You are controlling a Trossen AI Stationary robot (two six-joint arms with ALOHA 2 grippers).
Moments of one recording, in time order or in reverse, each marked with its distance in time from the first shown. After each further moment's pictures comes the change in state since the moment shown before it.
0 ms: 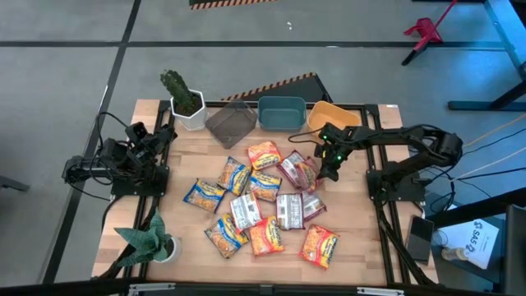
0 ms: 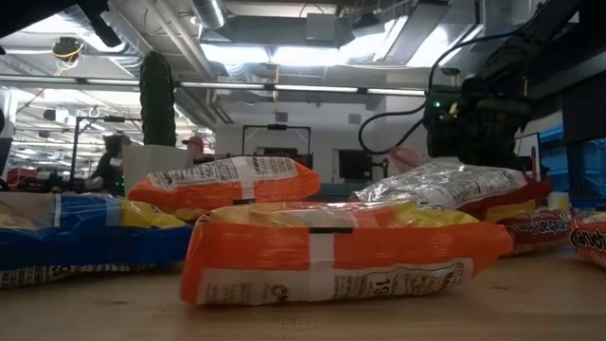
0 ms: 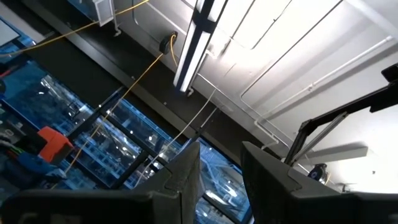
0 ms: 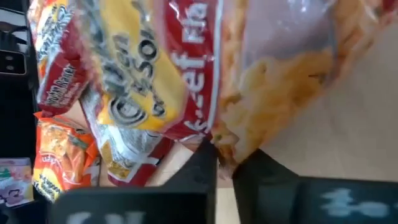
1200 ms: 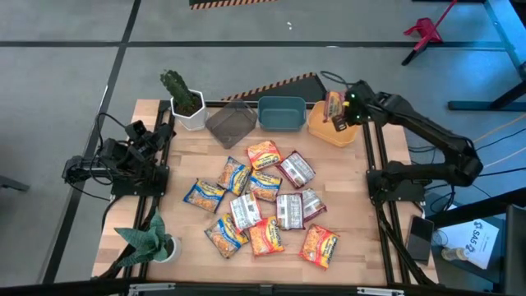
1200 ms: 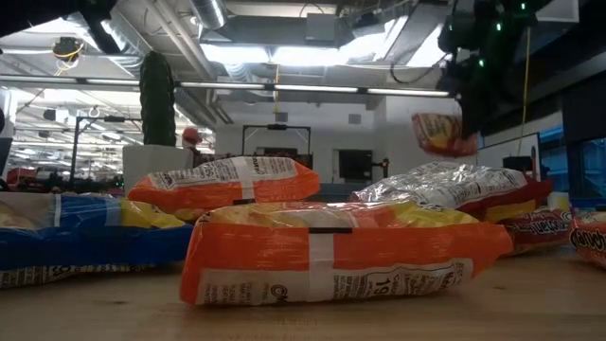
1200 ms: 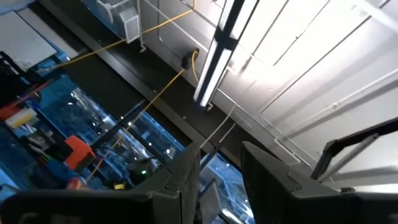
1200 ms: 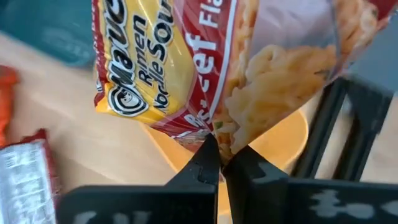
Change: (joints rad) left arm 0.000 0.000 0.000 0.000 -0.128 0.003; right arm -0.296 -0.268 0.421 -0.476 0.833 0.388
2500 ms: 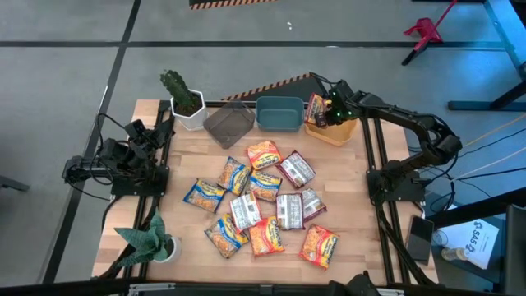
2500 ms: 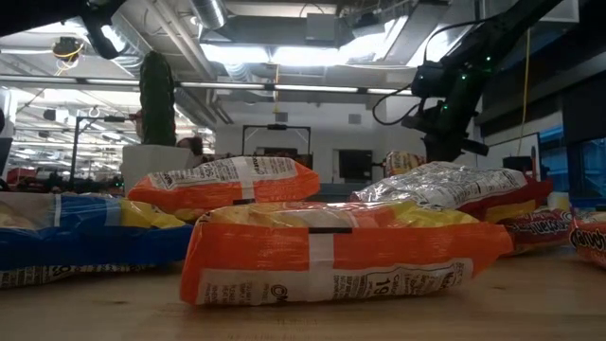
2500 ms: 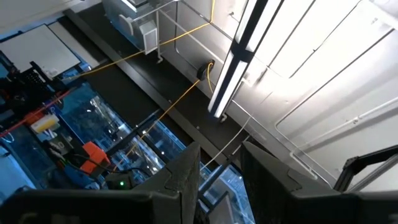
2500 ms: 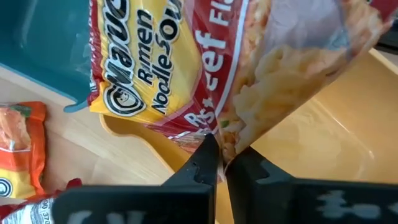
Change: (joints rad) left arm 0.000 0.000 0.000 -0.001 -0.081 -0.002; right arm -0.045 0.293 -0.062 0.337 -0.227 0.089
